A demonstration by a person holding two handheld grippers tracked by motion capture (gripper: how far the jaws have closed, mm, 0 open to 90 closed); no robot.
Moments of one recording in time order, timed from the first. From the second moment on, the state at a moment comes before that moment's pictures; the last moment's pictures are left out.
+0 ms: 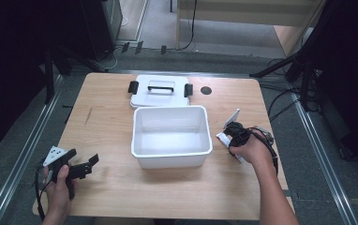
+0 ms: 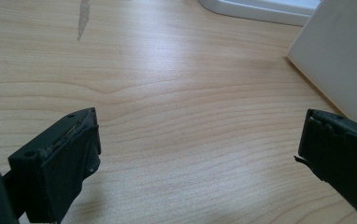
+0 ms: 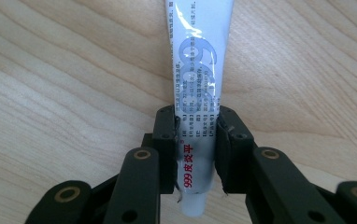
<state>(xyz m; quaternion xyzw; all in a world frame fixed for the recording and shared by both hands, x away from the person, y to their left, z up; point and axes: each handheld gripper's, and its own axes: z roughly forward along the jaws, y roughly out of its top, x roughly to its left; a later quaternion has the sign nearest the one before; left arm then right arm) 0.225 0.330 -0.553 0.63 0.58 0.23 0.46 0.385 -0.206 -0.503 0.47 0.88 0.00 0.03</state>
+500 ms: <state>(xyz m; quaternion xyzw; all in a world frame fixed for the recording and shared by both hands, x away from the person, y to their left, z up) 0.225 0.330 -0.553 0.63 0.58 0.23 0.46 0.381 -0.197 -0.450 0.49 0.87 0.03 0.04</state>
